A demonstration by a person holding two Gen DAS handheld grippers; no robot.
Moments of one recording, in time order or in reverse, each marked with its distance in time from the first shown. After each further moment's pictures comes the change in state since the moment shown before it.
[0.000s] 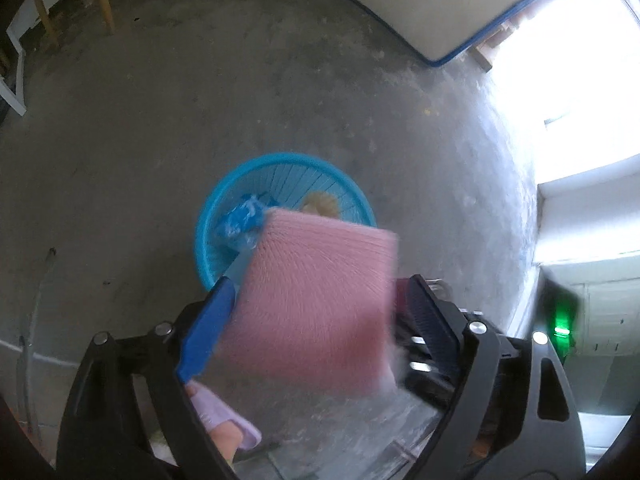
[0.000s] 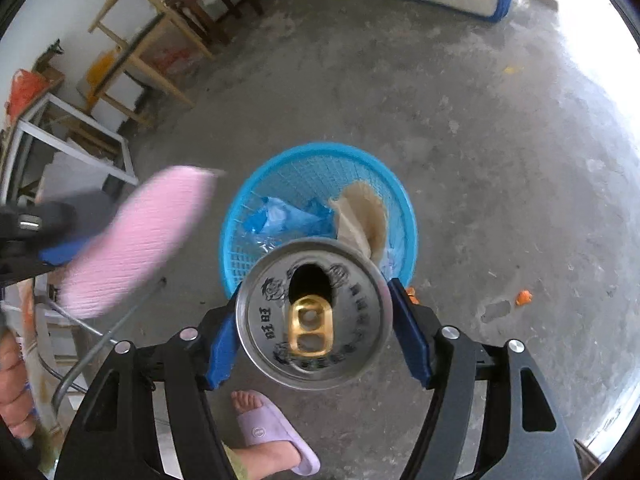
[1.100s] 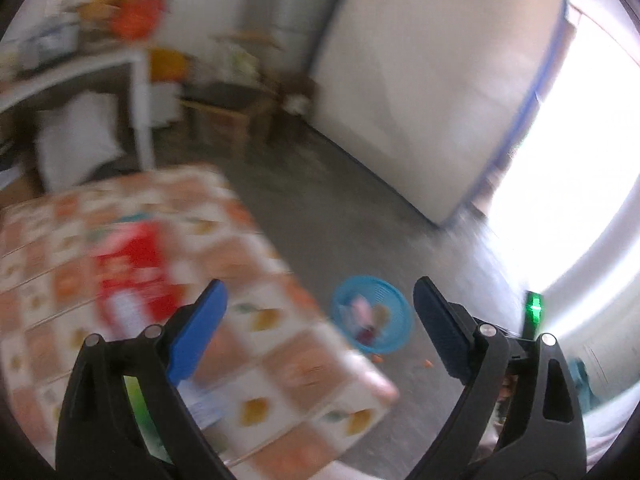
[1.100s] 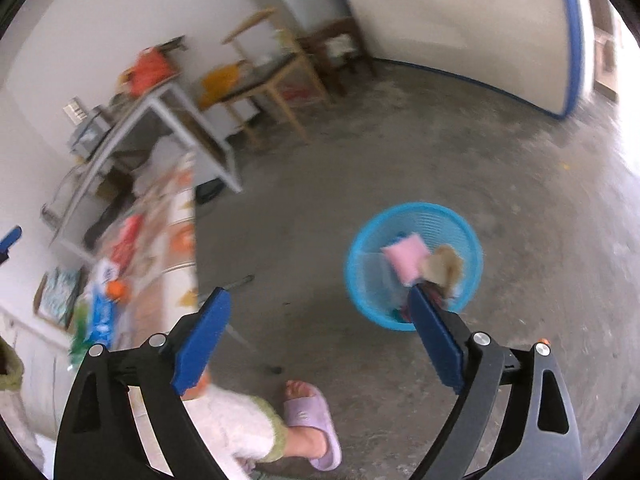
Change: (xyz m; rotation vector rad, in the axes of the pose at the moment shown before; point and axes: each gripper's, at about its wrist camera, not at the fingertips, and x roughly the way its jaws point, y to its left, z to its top) left arm -0.416 0.131 -0.272 -0.080 -0.708 0.148; right arm -0.191 0.087 -0.091 -0.286 -0.232 0.258
